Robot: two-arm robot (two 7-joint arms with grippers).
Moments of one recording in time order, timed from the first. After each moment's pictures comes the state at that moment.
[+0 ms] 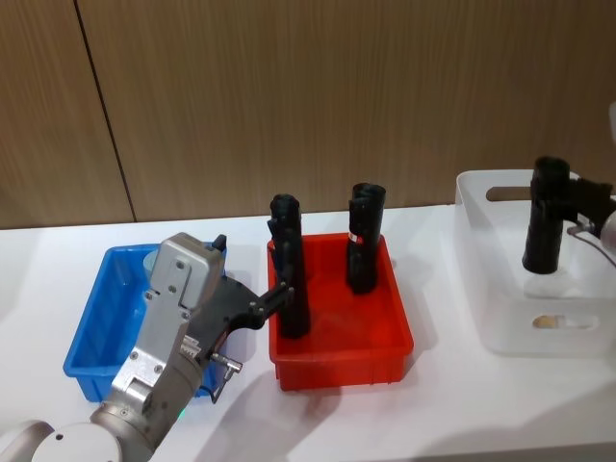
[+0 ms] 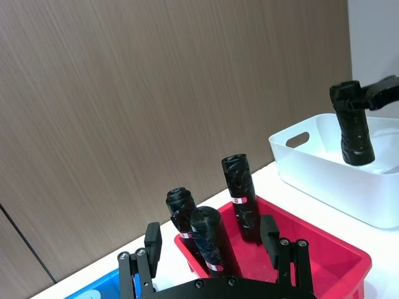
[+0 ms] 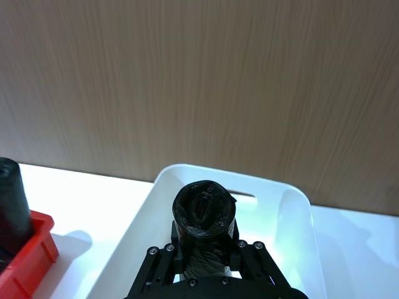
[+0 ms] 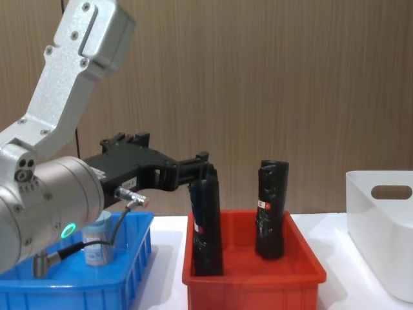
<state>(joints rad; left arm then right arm) -0.24 0.38 0.45 -1.63 -0.20 0.01 -0.01 0.70 0.31 -0.14 -0.90 0.19 0.17 0.29</state>
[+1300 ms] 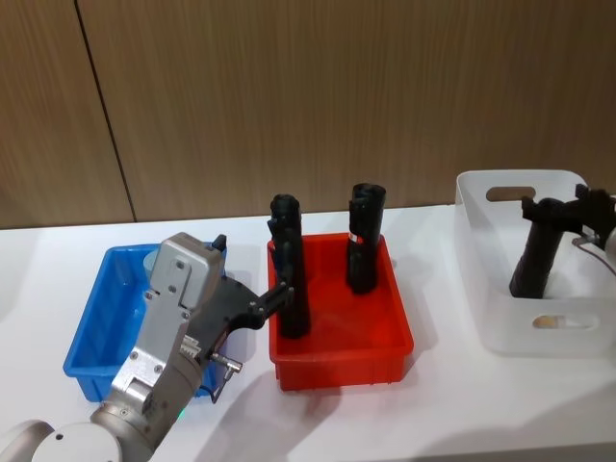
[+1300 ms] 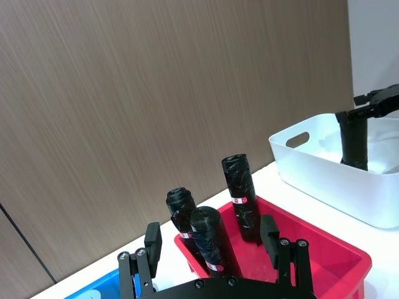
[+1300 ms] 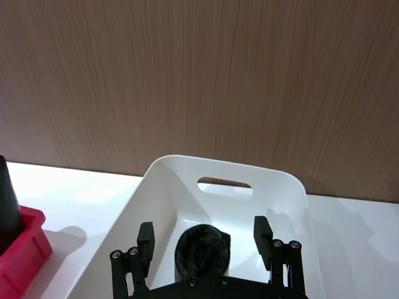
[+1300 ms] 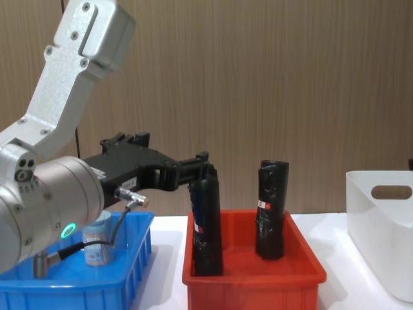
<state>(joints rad) -0.24 0.38 0.45 -1.63 -0.20 0.01 -0.01 0.70 0.31 -0.13 -0.84 0.21 0.13 0.30</state>
